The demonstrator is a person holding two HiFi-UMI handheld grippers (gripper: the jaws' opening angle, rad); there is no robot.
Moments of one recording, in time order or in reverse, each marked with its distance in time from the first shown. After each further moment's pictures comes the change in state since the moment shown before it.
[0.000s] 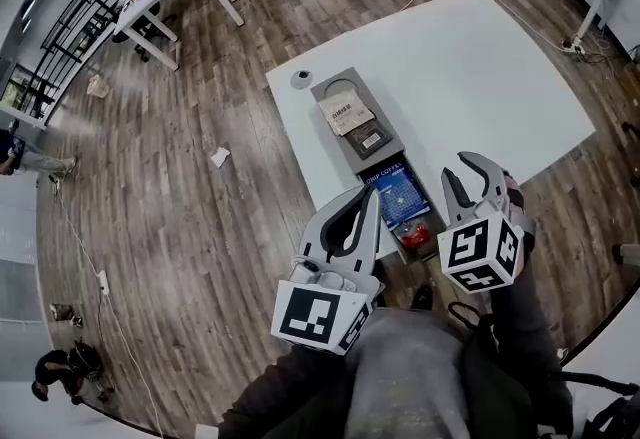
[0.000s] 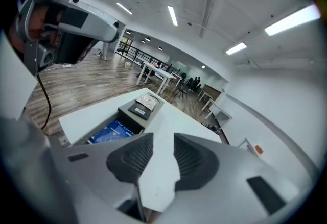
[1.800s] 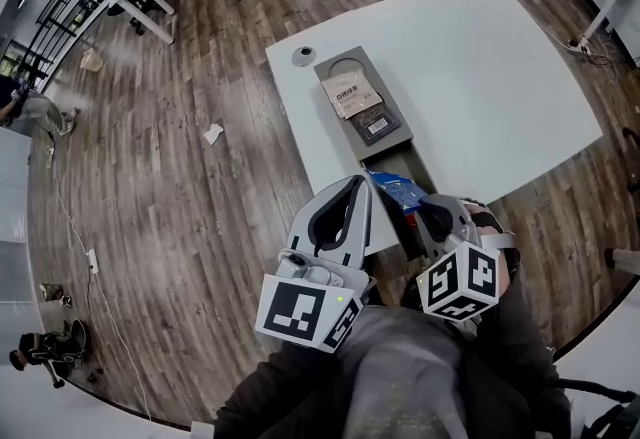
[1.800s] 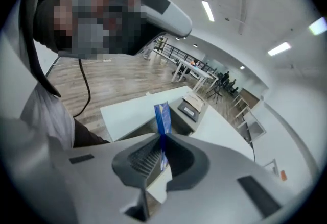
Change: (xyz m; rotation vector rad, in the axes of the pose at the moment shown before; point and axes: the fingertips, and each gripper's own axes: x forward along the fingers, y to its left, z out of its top) left arm -0.007 0.029 -0.017 -0.080 0.011 0.056; right arm 0.000 0.113 -0.009 -0.220 0.022 0.359
